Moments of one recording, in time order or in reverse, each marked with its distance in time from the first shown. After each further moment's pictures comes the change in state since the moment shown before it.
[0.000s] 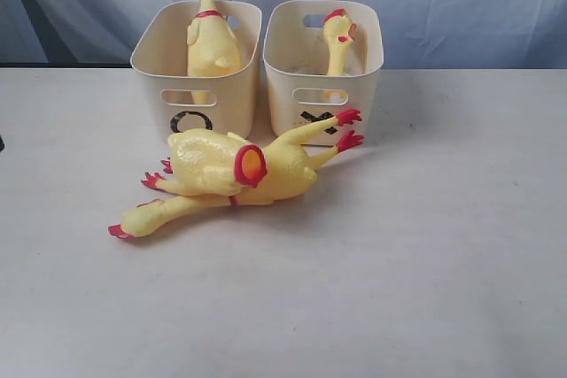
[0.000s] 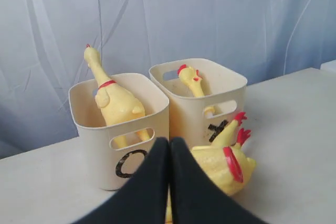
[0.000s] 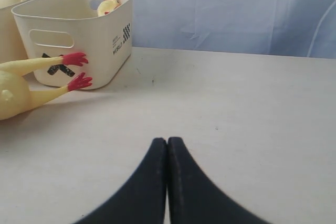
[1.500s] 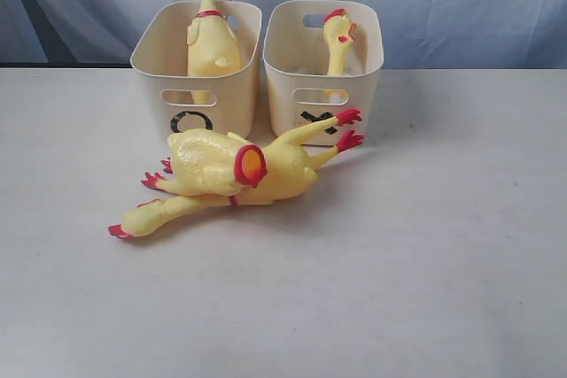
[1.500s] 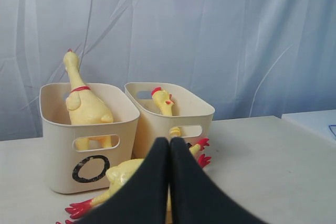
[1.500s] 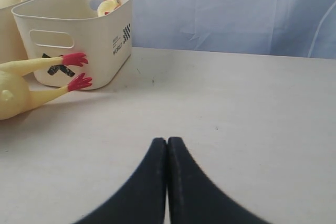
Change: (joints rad) left arm 0.000 -0.196 0.129 -0.135 -0.041 -0.103; right arm 0.000 0.000 0.000 0.000 0.000 0.000
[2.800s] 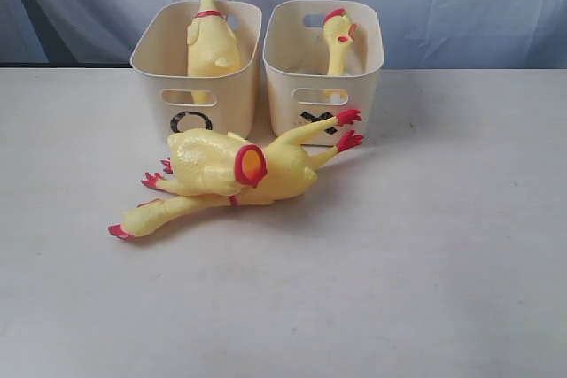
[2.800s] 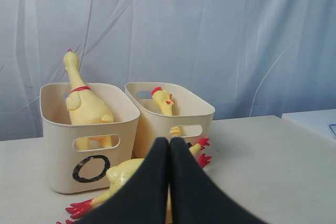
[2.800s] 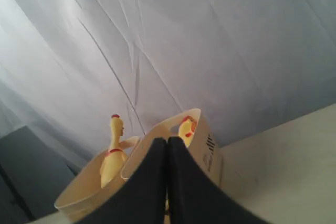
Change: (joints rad) left arm 0.000 0.000 0.000 0.000 -0.001 0.000; right arm 0.000 0.143 -0.191 0.060 -0.269 0.501
